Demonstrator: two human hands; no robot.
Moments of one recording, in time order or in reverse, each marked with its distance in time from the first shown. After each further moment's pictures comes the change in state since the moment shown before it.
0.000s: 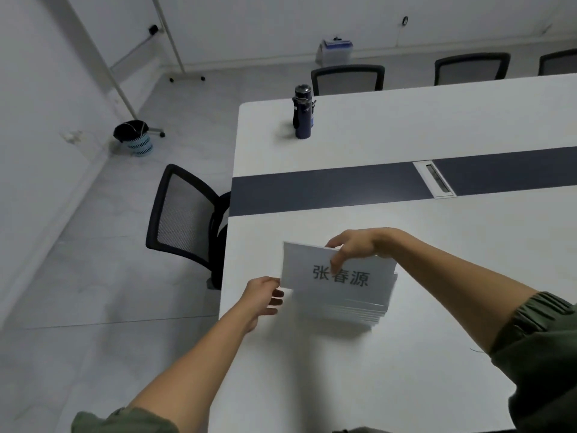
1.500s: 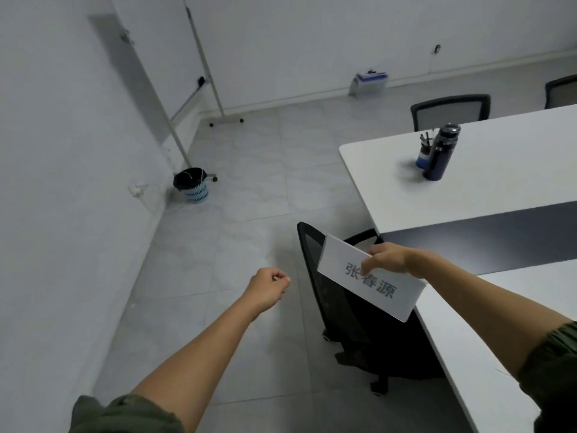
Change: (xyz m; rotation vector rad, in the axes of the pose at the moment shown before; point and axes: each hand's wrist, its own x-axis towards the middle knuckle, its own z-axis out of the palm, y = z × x) left_hand 0.175 0.135 -0.538 0.425 0.077 0.314; right_hand 0.299 -0.419 0.009 0.293 0.344 -0.002
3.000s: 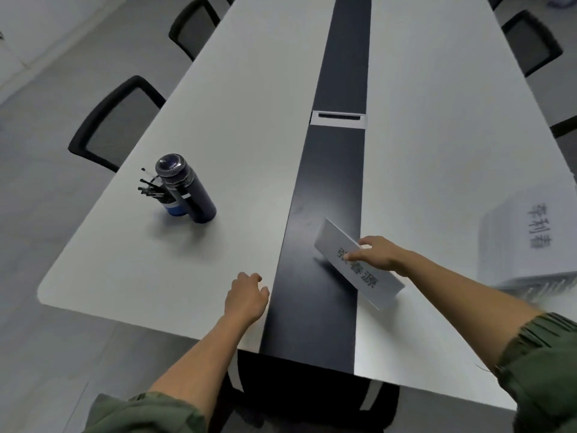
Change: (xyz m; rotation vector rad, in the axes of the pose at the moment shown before) left_hand 0.396 0.248 0.333 1.046 -0.714 0.837; right_hand 0.072 0.235 -0.162 0.831 0.738 0.821
